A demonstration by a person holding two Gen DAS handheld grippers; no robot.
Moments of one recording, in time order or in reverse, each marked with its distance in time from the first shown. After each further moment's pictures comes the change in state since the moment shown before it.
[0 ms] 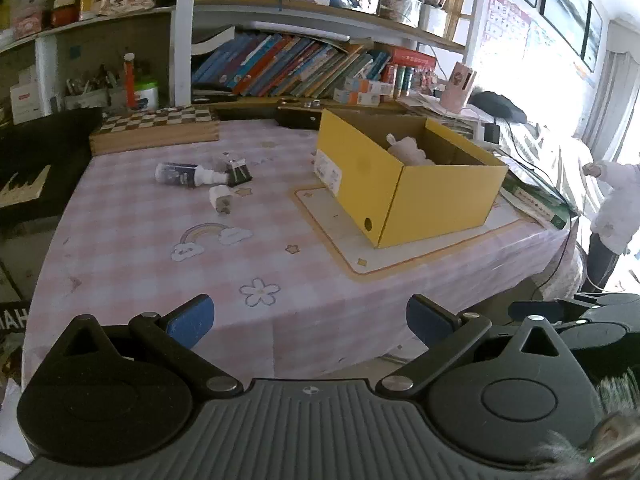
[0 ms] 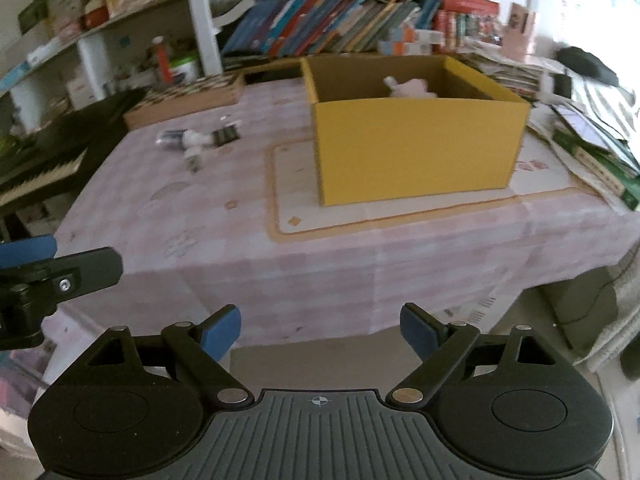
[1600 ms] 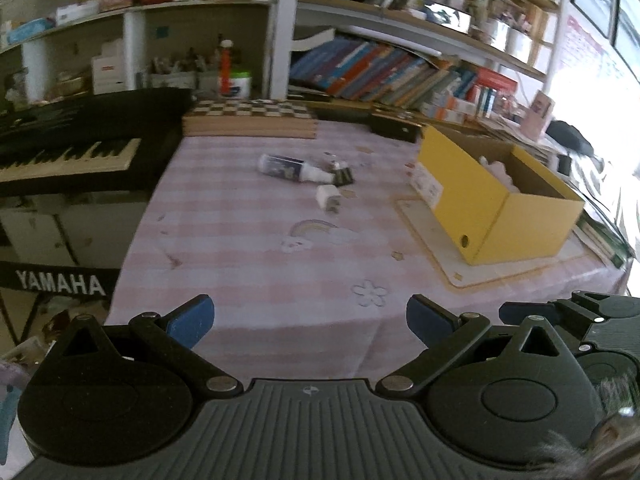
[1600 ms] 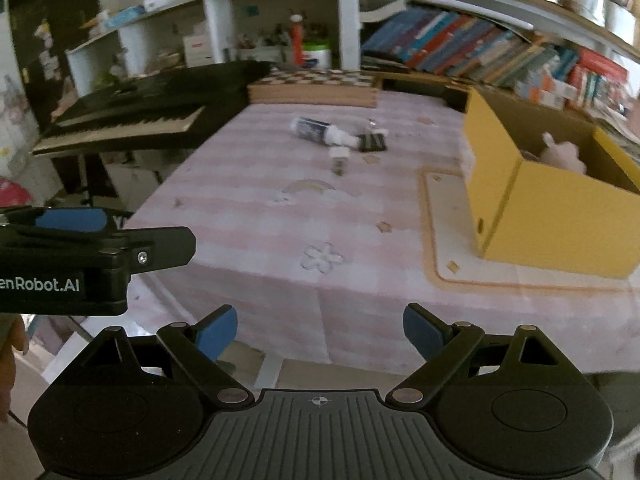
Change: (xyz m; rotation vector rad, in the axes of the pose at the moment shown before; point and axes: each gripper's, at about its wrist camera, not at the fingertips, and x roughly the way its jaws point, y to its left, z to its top) left arm -0.018 0.070 0.000 -0.138 -0.009 0.184; right arm 0.020 0.097 0.020 -0.263 -0.013 0.217
